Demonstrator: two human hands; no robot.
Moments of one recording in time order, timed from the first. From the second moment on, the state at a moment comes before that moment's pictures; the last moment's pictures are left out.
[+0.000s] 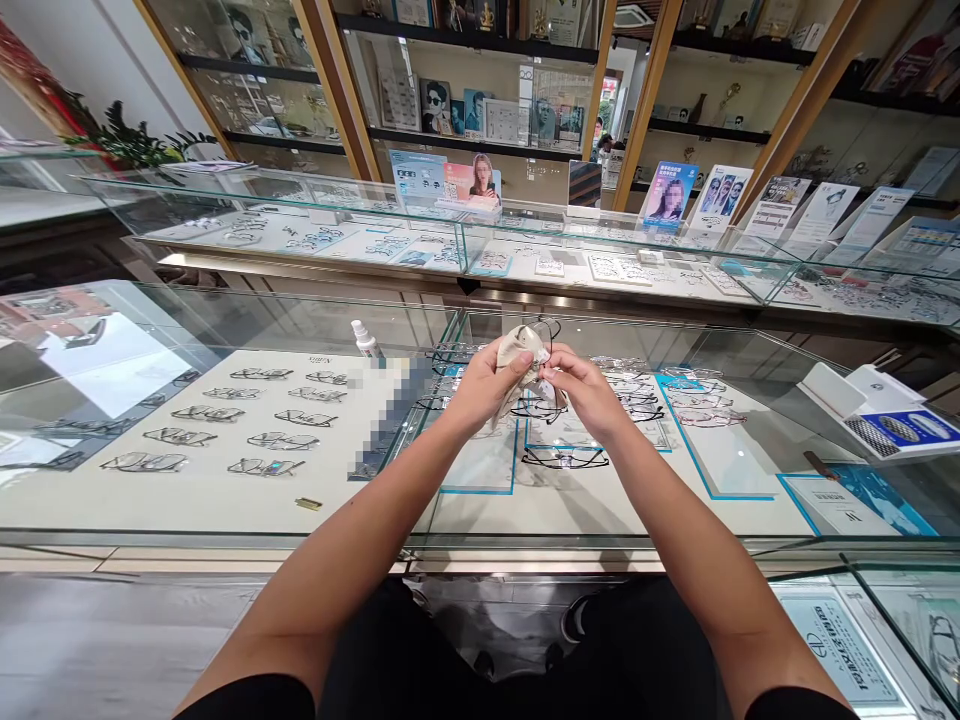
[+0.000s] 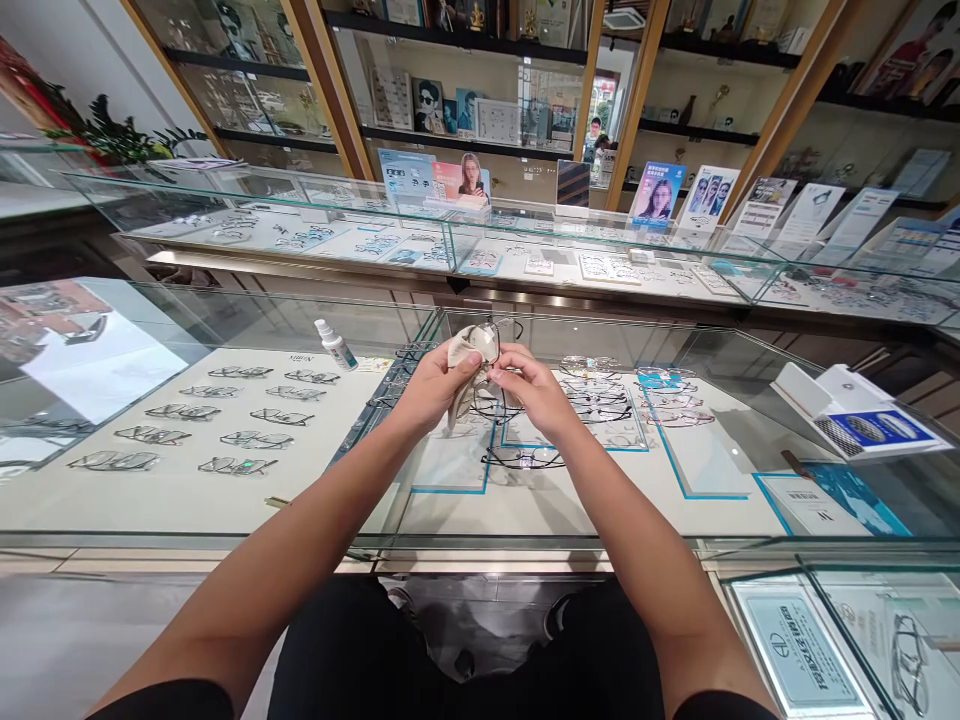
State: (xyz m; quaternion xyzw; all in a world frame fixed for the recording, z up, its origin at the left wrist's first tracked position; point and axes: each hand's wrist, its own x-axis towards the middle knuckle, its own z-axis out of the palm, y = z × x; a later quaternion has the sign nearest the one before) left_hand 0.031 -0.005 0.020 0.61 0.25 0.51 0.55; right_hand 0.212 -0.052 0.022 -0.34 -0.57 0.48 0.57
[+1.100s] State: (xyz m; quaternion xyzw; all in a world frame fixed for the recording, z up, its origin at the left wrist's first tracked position) left_hand 0.027 -0.009 0.027 0.62 0.20 0.48 0.59; right_hand 0.217 -0.053 0.023 -0.34 -0.56 0.55 0.52
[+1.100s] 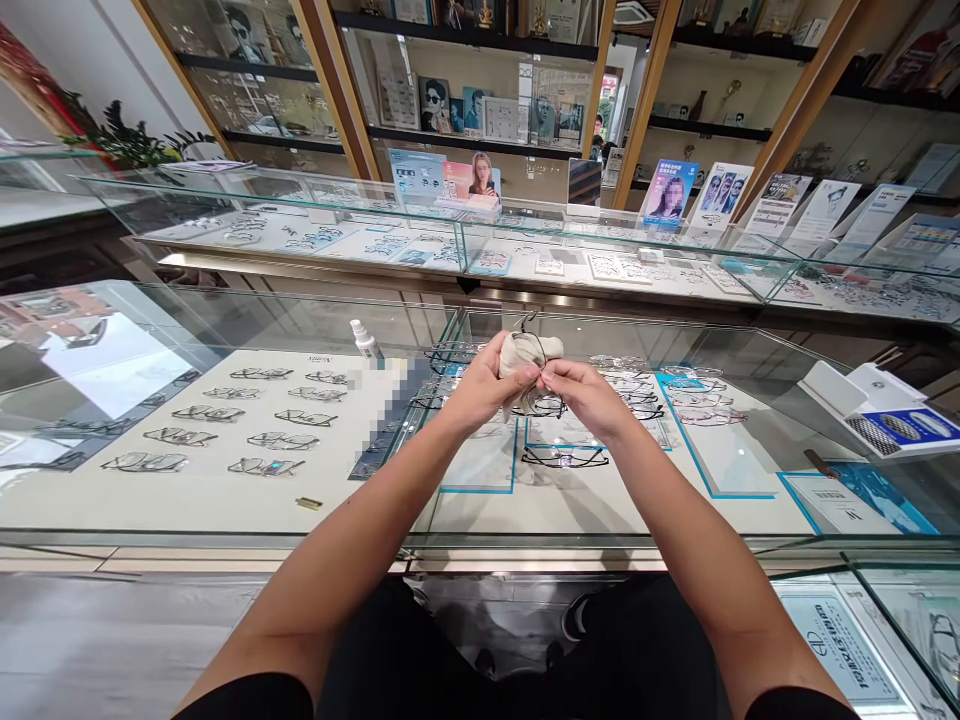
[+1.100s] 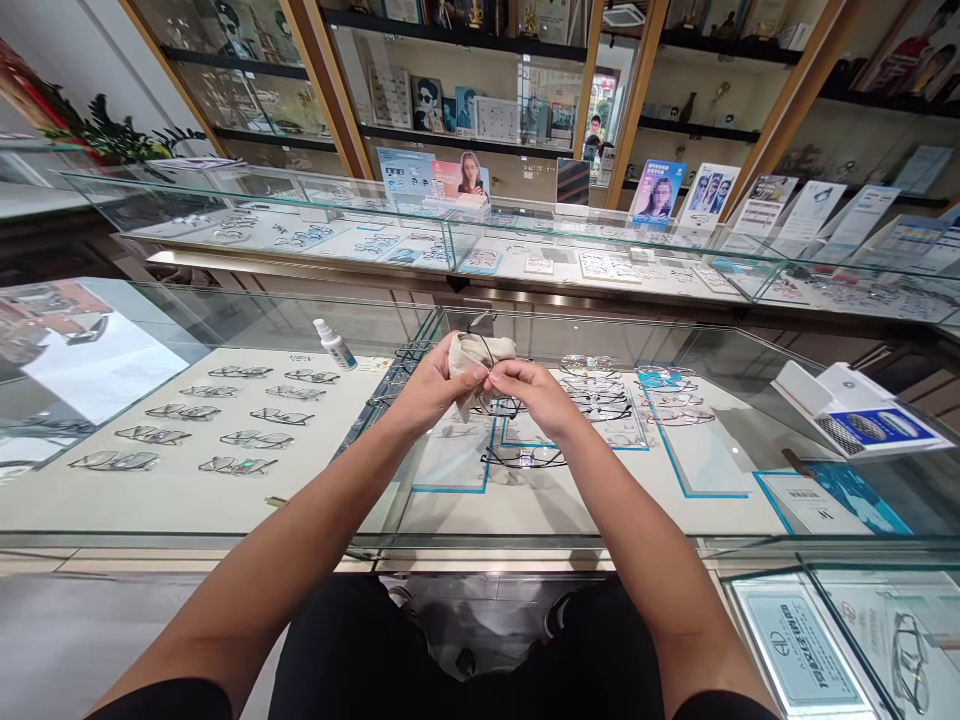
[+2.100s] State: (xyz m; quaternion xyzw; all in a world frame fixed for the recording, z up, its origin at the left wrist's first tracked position) left_hand 0.021 -0.008 0.035 0.64 0.20 0.47 0.58; right_hand 0.211 -0.053 0.023 -0.37 -0.53 0.55 0.53
